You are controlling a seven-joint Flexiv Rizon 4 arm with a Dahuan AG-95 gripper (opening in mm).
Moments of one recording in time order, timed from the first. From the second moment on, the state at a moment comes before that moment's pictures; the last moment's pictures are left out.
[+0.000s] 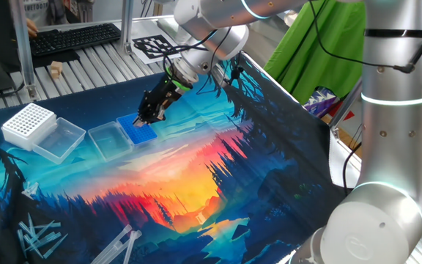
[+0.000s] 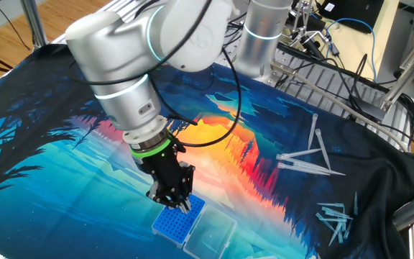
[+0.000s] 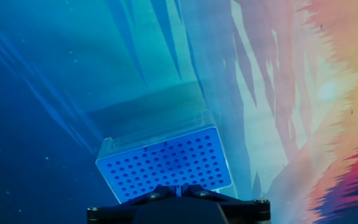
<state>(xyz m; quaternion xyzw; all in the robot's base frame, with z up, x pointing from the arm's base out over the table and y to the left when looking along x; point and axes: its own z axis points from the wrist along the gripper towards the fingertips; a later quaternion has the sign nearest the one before) 0.628 0.096 0.049 -0.75 -0.59 -0.22 0.19</state>
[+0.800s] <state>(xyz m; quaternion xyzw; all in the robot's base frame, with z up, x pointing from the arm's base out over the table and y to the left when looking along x) 0.631 0.096 0.045 -0.73 -0.60 -0.23 0.21</state>
